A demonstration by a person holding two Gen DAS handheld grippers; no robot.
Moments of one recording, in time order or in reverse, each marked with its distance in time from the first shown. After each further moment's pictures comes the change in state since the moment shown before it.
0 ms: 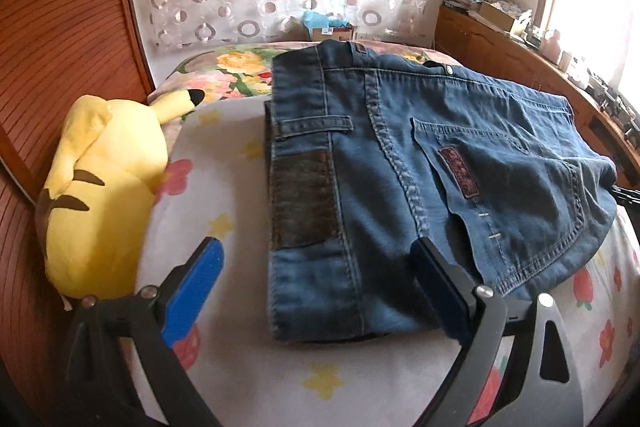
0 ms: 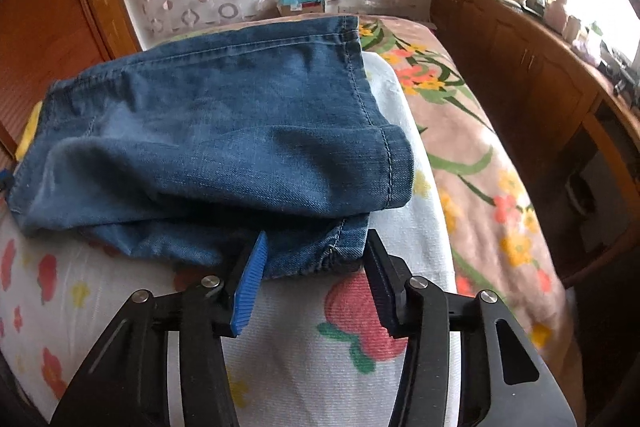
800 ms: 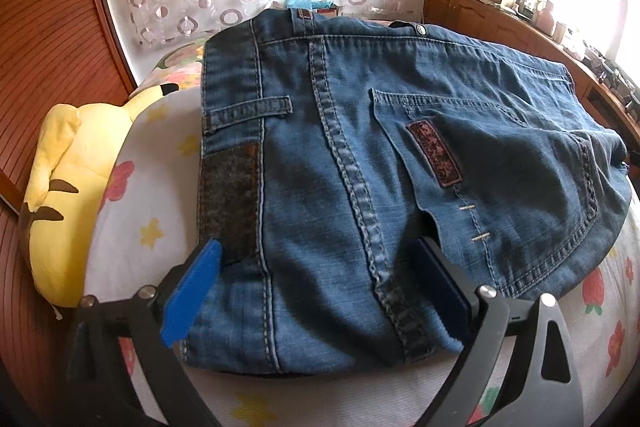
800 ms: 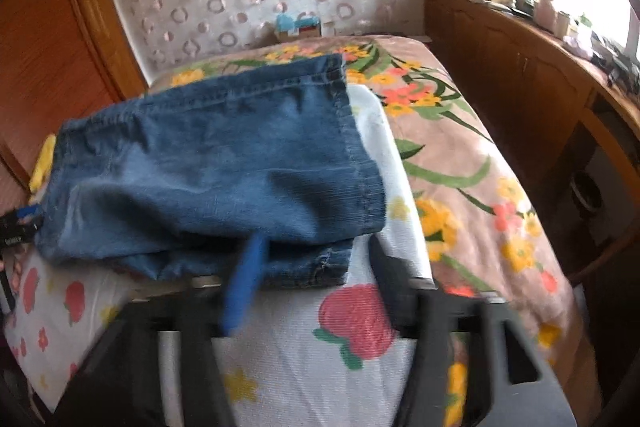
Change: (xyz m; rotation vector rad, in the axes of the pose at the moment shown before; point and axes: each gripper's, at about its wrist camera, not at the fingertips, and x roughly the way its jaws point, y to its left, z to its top) left arm 0.037 -0.041 0.007 0.070 0.067 -0.001; right arm -0.029 -0.019 0.007 0.090 -0.096 0.056
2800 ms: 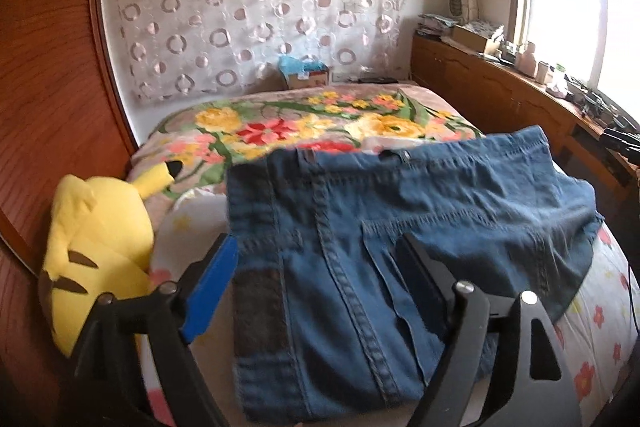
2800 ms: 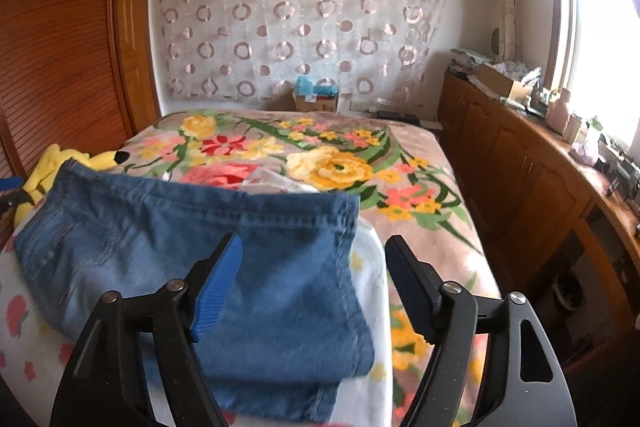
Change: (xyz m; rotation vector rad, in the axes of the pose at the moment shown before) left arm -0.056 0.007 0.048 0.020 -0.202 -0.039; right arm -0.016 0.031 0.085 -0.212 -0.209 -0.030
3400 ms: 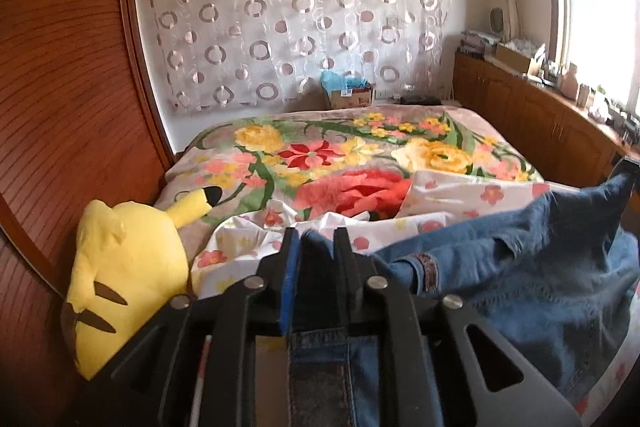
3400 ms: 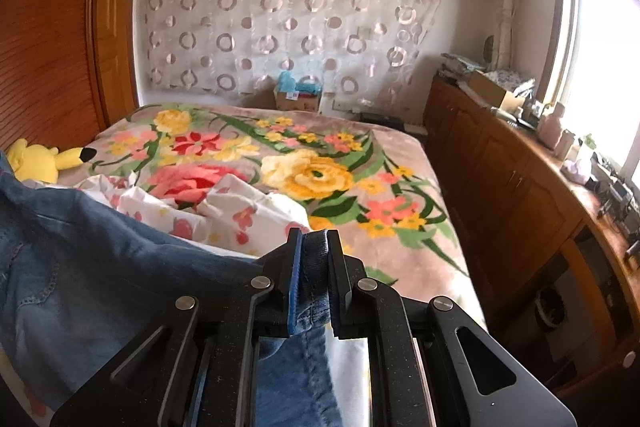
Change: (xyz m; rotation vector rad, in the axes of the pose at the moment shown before) left arm 0.039 0.039 0.056 -0.036 -0.061 0.158; right arm 0.070 -0.009 0.036 -0.045 0.008 -0.088
